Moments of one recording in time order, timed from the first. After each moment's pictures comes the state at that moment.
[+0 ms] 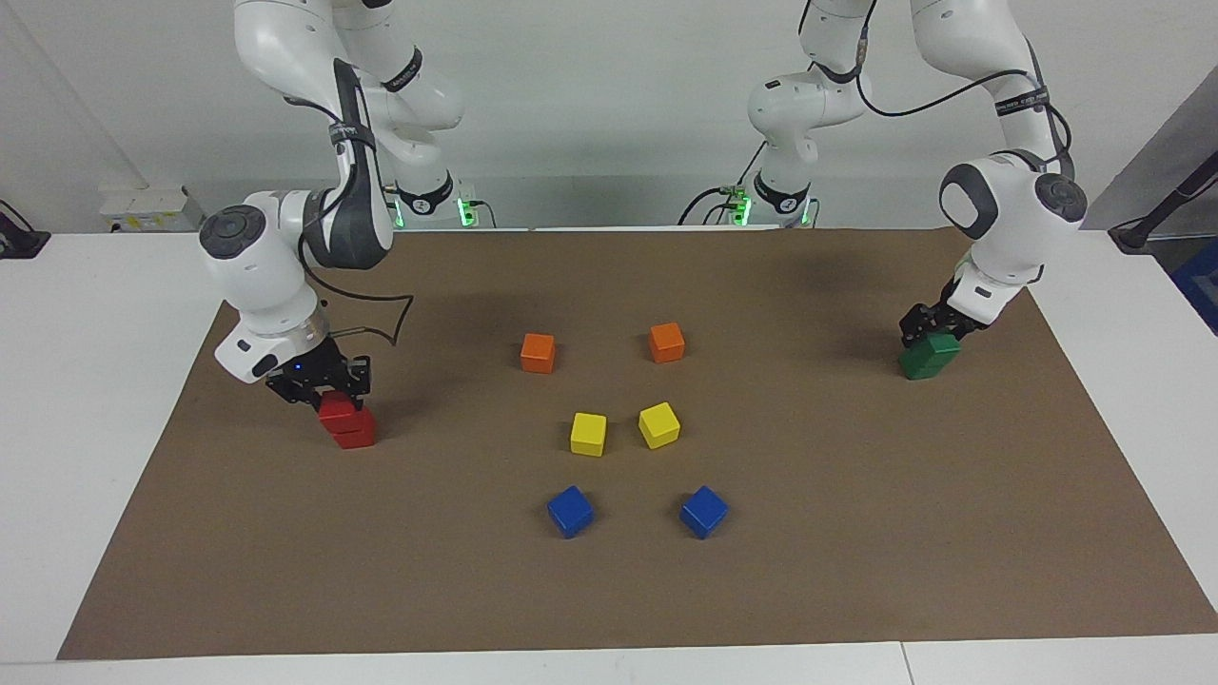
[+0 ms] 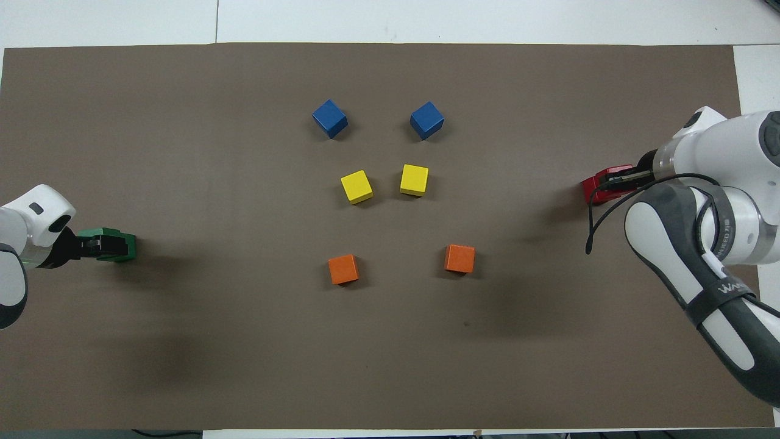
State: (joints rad) left arm 0.17 0.01 0.03 -2.27 -0.01 2.25 0.19; right arm -0.16 0.18 0.12 -2.02 -0.03 2.28 -0.15
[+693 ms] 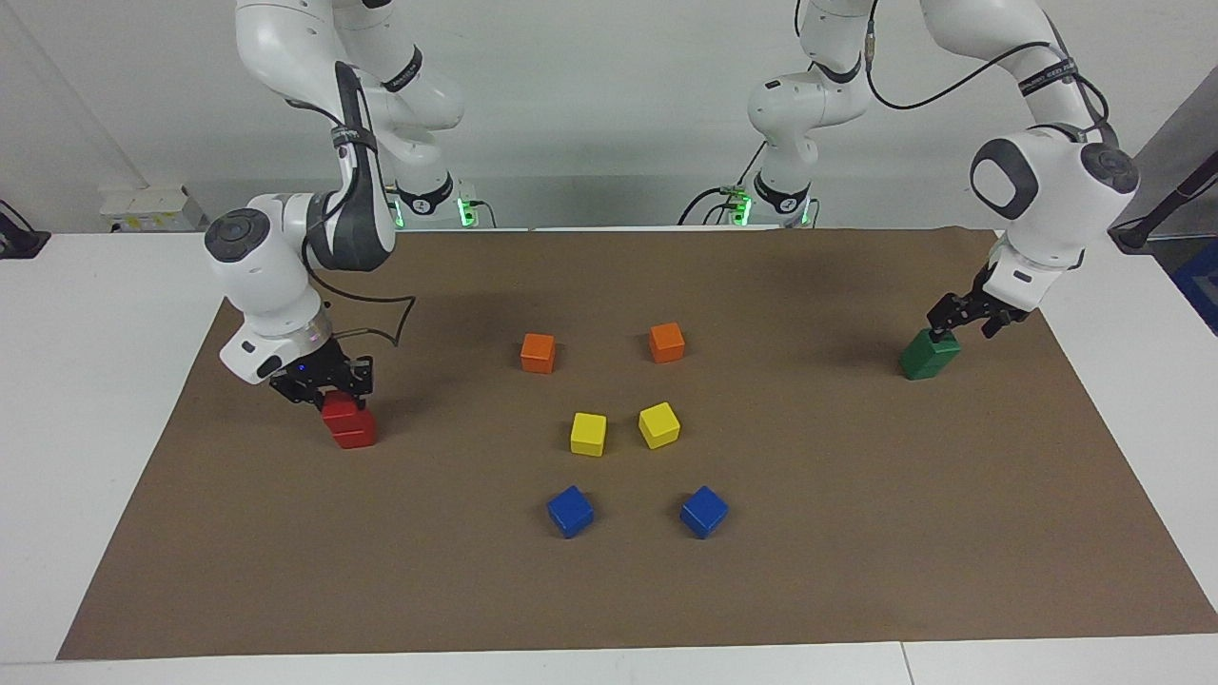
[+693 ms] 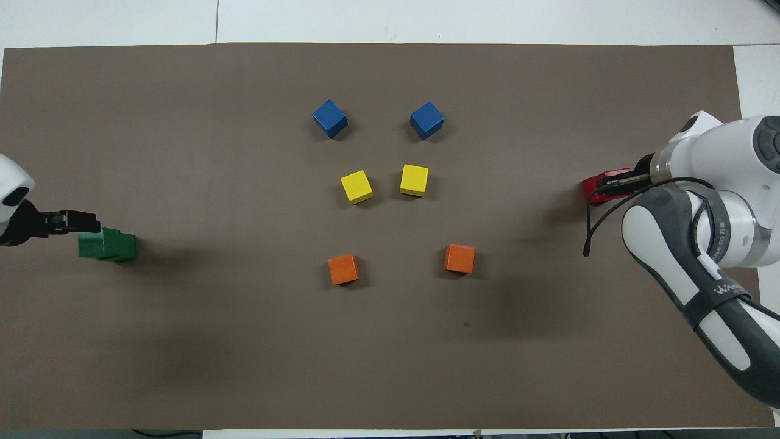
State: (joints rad) left arm 0.17 0.00 0.03 -2.05 -0.01 2.07 0.19; right arm -0.16 0.18 0.12 -2.04 -0.03 2.30 -0.15
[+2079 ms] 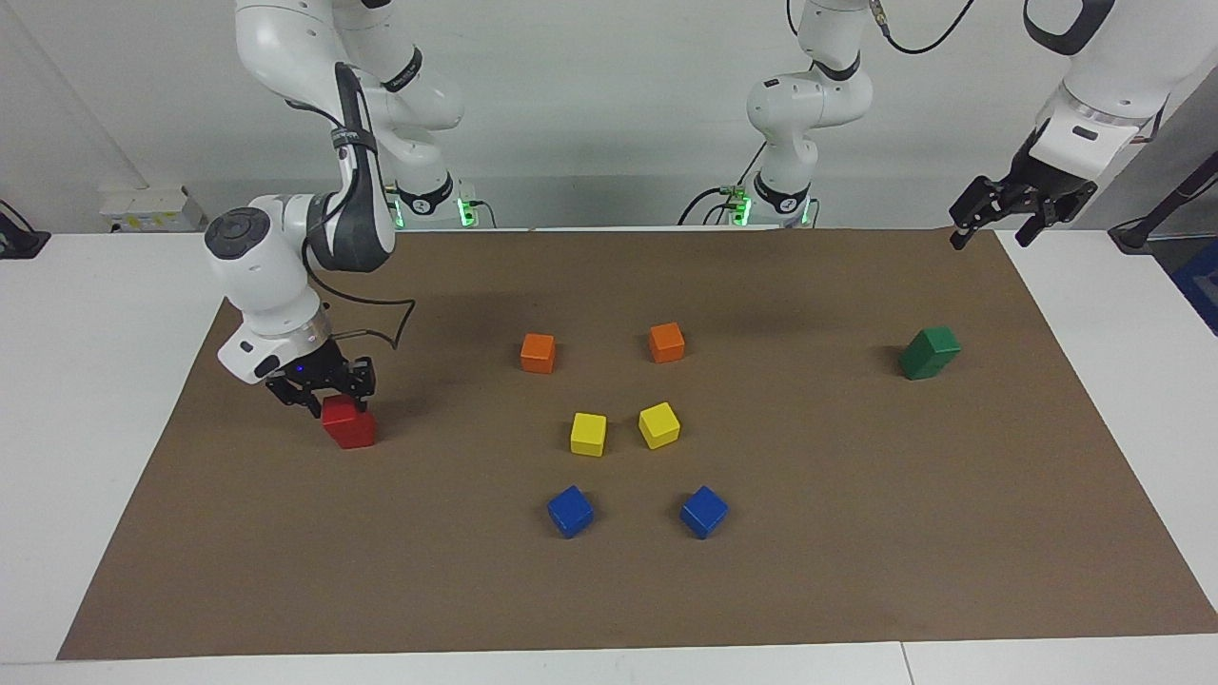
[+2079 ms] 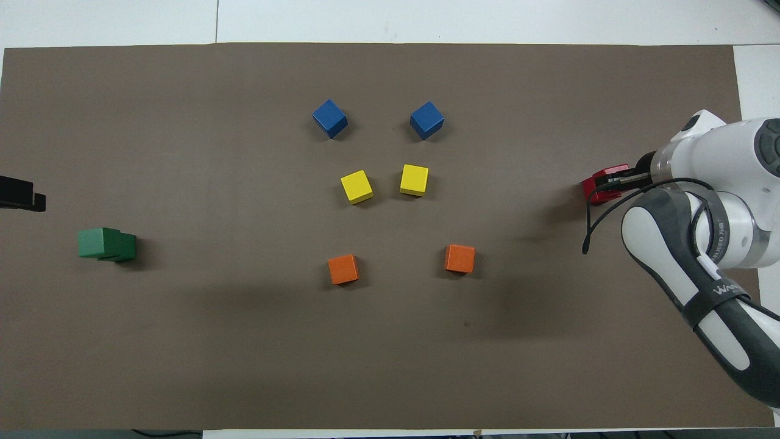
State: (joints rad) left arm 0.11 -0.06 -0.05 -1.62 -0.03 1.56 0.07; right arm -0.16 0.18 0.12 -2.05 -0.03 2.33 -0.15
